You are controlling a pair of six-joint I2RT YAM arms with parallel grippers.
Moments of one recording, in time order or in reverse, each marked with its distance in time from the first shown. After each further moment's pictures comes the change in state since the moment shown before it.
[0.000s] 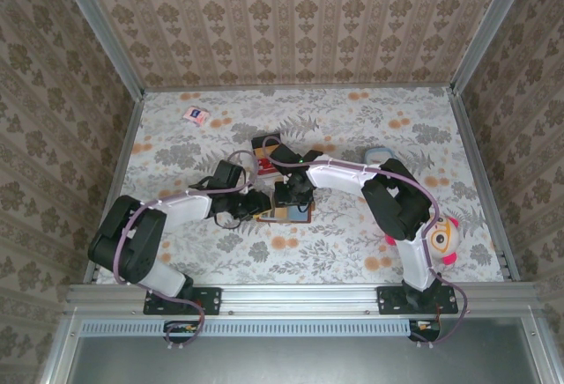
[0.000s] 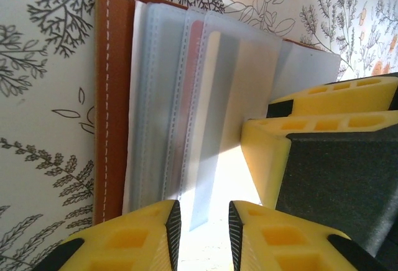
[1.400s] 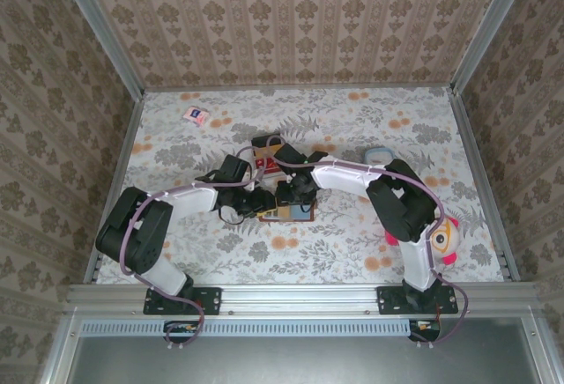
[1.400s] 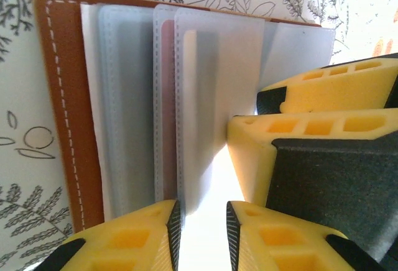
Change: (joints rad) left arm -0.021 0.067 0.091 -0.070 0.043 0.078; right arm -0.011 -0.045 -0.058 0.056 -0.006 0.000
